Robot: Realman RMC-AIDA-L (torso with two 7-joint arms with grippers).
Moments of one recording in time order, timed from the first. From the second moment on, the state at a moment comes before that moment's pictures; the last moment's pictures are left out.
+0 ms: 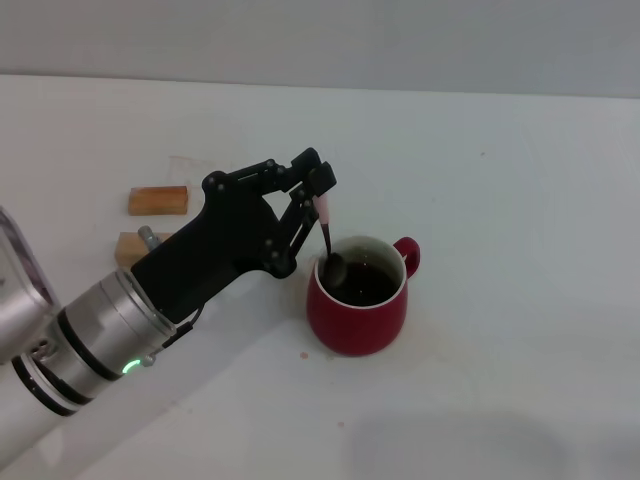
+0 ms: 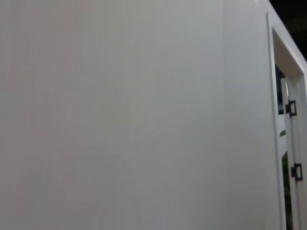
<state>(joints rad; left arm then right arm) -0.47 -2.06 -0.68 -0.24 2.83 1.53 -0.45 0.18 2.09 0.19 0.39 -1.06 -1.50 -0.25</state>
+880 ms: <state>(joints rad) -0.50 -2.06 -0.68 -0.24 2.83 1.40 -0.44 0.17 2.09 0.19 0.39 -1.06 -1.50 -0.25</state>
